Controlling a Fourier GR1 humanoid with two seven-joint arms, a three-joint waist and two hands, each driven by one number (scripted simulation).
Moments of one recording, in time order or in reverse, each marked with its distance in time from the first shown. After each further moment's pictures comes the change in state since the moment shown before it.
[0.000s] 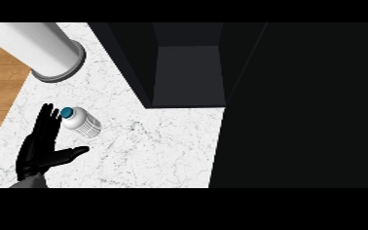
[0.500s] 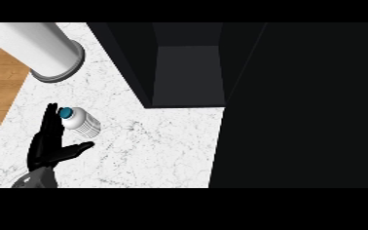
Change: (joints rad) left arm -0.169 0.057 0.039 0.403 -0.023 -0.017 -0.265; right arm -0.005 -0.021 -0.010 0.003 -0.004 -0.011 -0.003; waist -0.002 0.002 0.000
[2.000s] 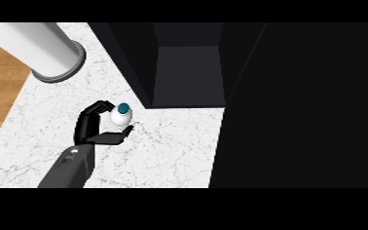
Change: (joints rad) left arm -0.209 -0.110 -0.140 0.192 -0.165 0.193 -0.362; right arm 0.000 -0.040 0.031 0.005 -0.006 -0.048 -0.015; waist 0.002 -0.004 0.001
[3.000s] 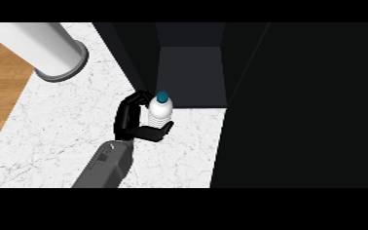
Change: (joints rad) left arm 0.109 -0.138 -0.469 -0.485 0.354 0.168 0.318; right arm 0.048 -0.040 0.020 -0.003 -0.003 -0.025 -0.047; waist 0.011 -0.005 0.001
